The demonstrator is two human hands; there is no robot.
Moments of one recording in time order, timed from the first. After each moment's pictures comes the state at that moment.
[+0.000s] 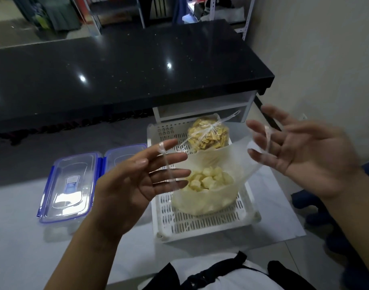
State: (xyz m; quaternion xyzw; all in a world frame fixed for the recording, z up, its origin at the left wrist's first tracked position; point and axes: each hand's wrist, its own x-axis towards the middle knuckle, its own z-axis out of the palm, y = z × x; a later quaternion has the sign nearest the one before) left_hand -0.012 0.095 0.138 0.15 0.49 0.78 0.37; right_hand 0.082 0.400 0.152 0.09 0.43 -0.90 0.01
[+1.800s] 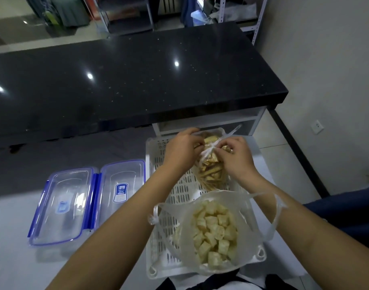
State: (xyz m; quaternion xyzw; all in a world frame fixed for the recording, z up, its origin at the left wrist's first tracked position) left_hand -0.153 0.248 0.036 0.31 0.91 0.26 0.02; right_hand -0.066 0.391 0.023 0.24 0.85 -0.47 -0.10
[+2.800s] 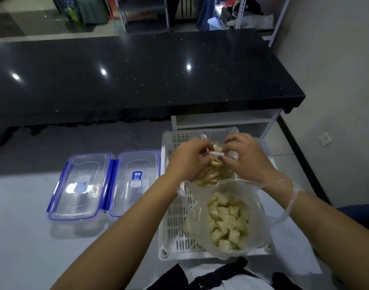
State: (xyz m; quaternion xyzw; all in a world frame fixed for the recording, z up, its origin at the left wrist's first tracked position) left_hand -0.105 0.198 0.062 0.29 0.89 0.35 0.06; right_hand -0.044 0.379 0.060 -0.01 0.97 -0.24 -0.08
